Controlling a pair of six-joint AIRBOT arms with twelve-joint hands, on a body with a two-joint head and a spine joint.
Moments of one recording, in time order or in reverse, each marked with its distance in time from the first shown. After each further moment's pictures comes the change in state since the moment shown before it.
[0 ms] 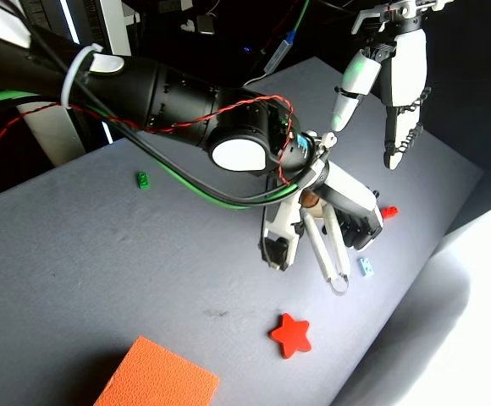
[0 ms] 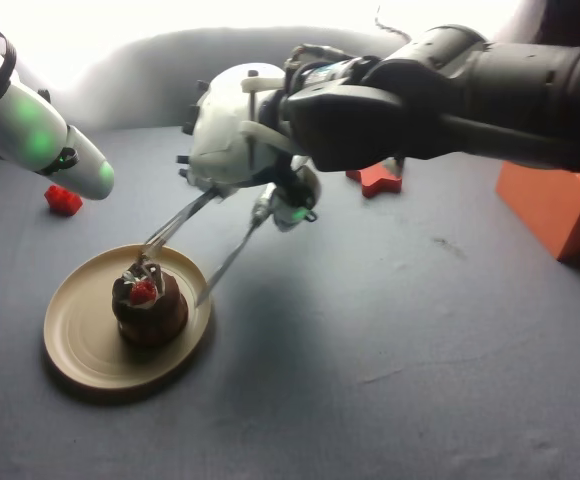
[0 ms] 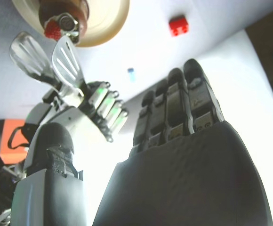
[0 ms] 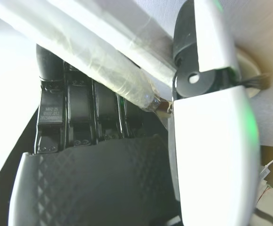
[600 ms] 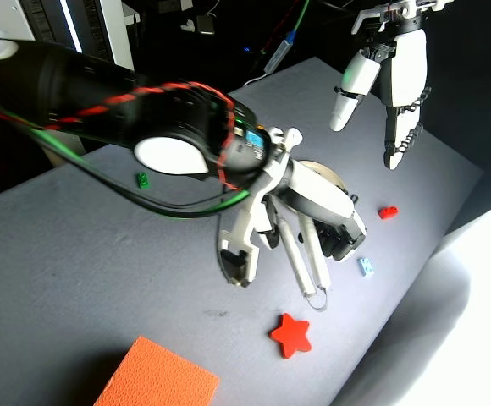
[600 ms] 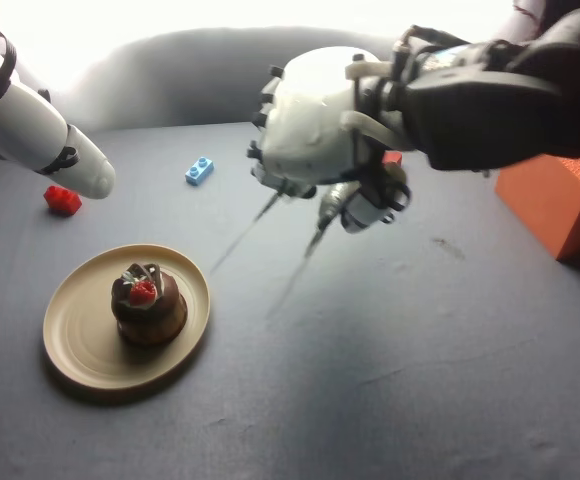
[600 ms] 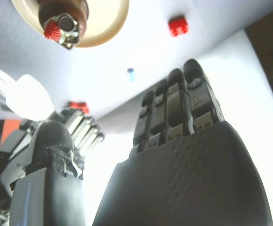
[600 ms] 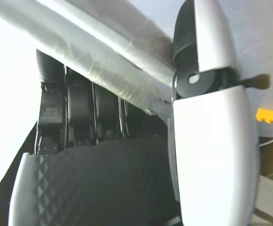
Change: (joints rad) left arm 0.000 0.000 0.000 0.000 0.000 0.000; right arm 0.011 0.290 -0.317 0.000 0.023 0.003
